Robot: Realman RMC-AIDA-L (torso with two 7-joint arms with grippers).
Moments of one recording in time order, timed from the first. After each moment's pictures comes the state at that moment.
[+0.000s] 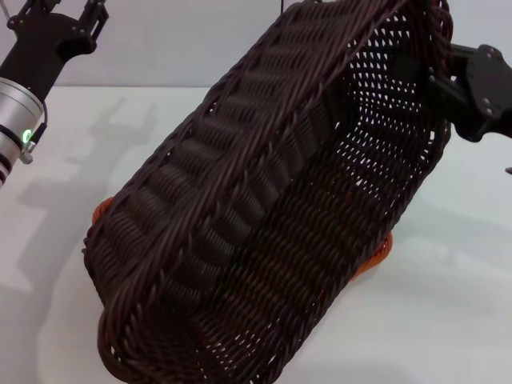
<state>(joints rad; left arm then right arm) -0.61 -2.06 1.18 0.31 0.35 1.02 -0.46 0.56 2.08 -0.65 -0.70 -1.53 -1.77 1.33</state>
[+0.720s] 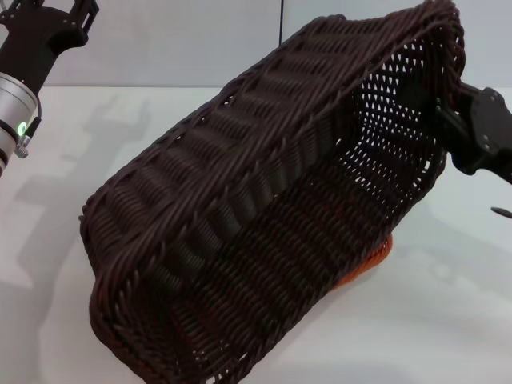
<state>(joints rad) -0.63 -2.06 1.14 0.31 0.34 0.99 -0.45 0.52 2.08 -0.66 -0.41 -1.43 -1.78 1.12</state>
